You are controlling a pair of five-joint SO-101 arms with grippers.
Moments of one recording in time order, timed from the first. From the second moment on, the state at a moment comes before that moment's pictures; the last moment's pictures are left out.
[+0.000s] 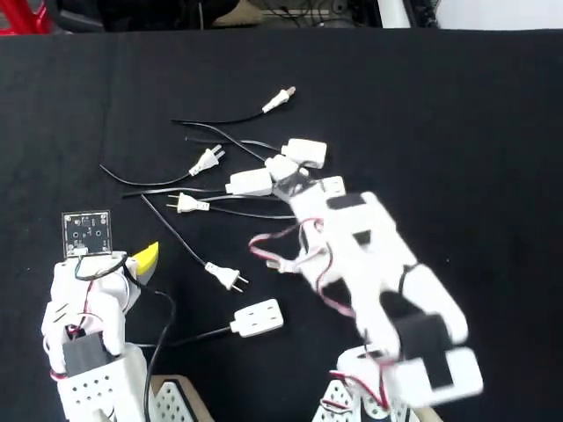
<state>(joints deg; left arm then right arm) -24.6 -104.1 94.7 55.2 -15.7 -11.7 -2.9 44.1 64.5 16.5</state>
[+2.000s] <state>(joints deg) 35.4 -20.7 57.6 45.2 -33.2 6.6 8.8 27.5 60.4 11.8</state>
